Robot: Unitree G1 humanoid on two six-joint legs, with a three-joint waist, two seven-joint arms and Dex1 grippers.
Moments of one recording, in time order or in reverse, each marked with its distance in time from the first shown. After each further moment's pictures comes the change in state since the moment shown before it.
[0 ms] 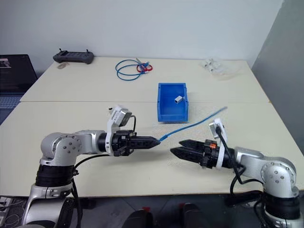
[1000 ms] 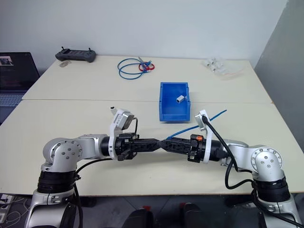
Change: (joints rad) left arm 0.021 -0.025 -0.004 -0.037 -0.076 -0.047 0.084; right arm -0.106 -0.045 0.197 0.094 0.213 -0.079 -0.167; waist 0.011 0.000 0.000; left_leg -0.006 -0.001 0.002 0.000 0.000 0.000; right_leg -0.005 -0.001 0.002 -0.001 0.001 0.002
